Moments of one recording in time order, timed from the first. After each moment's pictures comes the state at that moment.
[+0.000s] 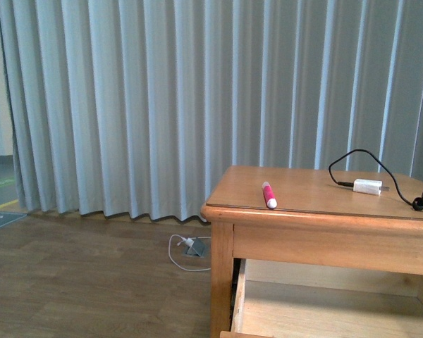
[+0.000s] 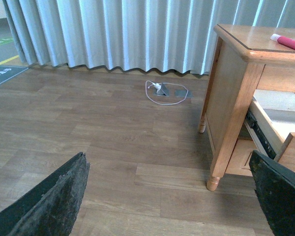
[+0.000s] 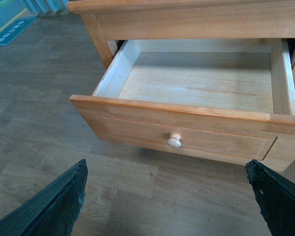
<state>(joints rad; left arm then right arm) 0.00 0.00 0.02 0.00 0.00 0.00 -0.01 0.46 0.40 -0.33 -0.23 0.12</state>
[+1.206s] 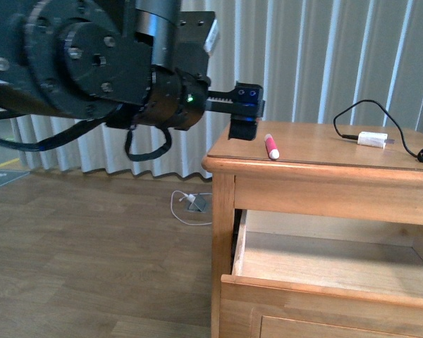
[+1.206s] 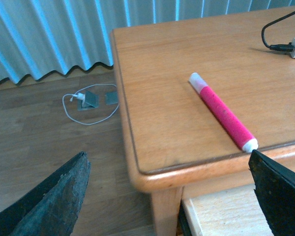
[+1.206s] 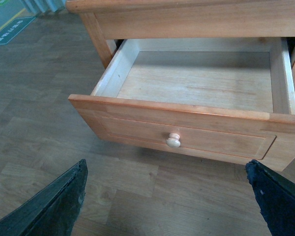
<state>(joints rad) -0.43 1.97 1.49 0.35 -0.10 0.07 -0.01 0.46 0.40 -0.33 -0.22 0.12</state>
